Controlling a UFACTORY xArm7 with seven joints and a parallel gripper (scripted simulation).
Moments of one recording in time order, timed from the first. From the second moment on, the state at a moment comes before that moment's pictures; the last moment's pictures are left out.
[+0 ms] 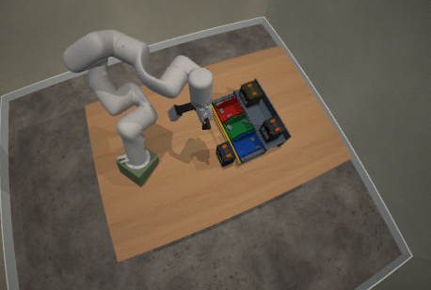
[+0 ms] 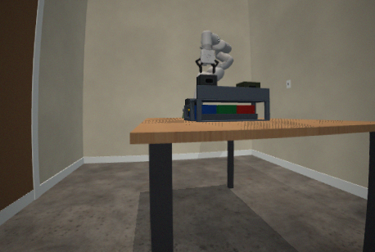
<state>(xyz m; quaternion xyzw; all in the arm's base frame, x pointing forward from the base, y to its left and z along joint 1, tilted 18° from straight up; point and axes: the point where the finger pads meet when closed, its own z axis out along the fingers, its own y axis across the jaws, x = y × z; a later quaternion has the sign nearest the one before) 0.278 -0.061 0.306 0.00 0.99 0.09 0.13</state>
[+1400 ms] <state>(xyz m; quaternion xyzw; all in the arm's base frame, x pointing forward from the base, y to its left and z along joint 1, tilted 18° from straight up) 0.277 -0.061 0.304 -0.13 0.98 0.08 0.14</state>
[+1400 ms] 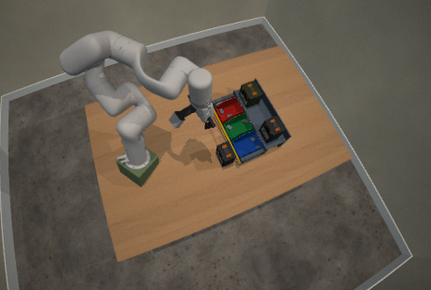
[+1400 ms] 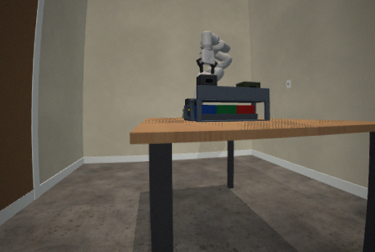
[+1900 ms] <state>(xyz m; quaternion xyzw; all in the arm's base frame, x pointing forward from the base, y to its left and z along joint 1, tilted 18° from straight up) 0.277 -0.061 0.305 -0.15 0.98 0.07 0.14</state>
